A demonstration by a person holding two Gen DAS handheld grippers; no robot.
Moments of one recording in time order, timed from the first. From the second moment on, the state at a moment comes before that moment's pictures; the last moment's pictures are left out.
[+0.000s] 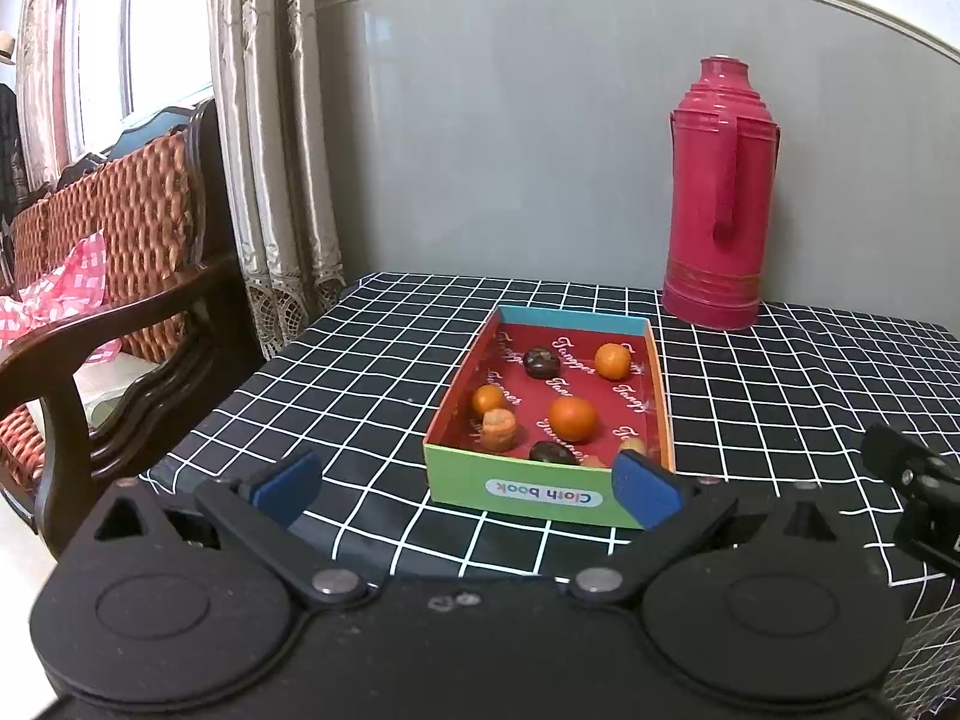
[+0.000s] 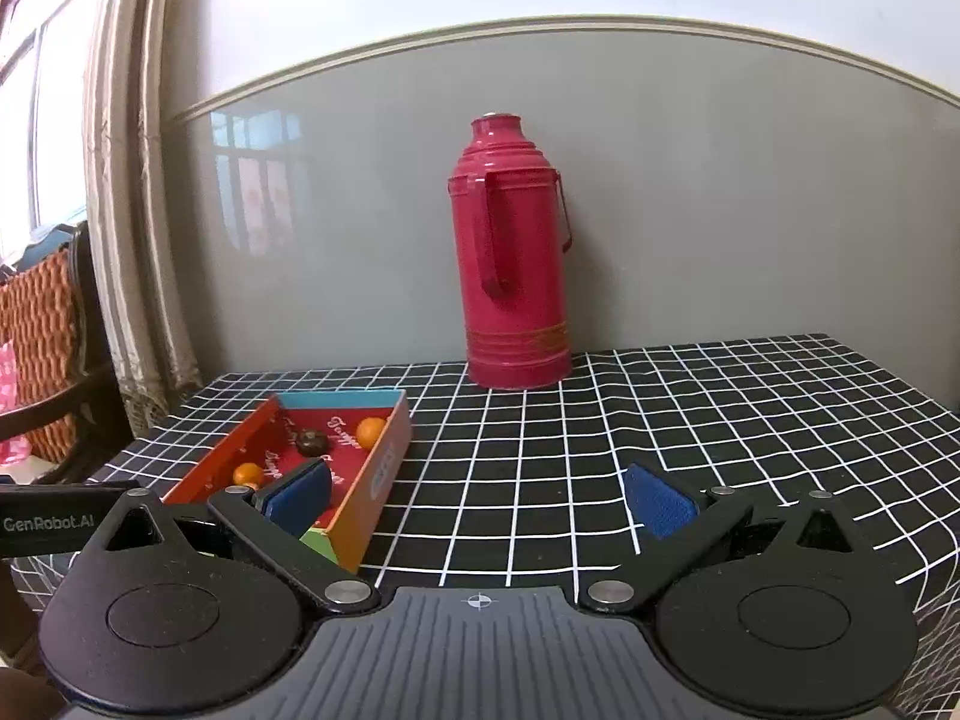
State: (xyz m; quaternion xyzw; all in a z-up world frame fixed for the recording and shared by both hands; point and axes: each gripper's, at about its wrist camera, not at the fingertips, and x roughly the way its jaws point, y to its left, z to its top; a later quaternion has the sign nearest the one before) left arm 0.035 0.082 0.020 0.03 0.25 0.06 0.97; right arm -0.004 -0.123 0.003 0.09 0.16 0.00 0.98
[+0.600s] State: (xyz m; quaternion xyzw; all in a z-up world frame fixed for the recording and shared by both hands) left arm 0.038 0.074 0.016 0.03 0.26 0.05 0.96; right arm -0.003 -0.128 -0.001 0.10 0.17 0.00 0.98
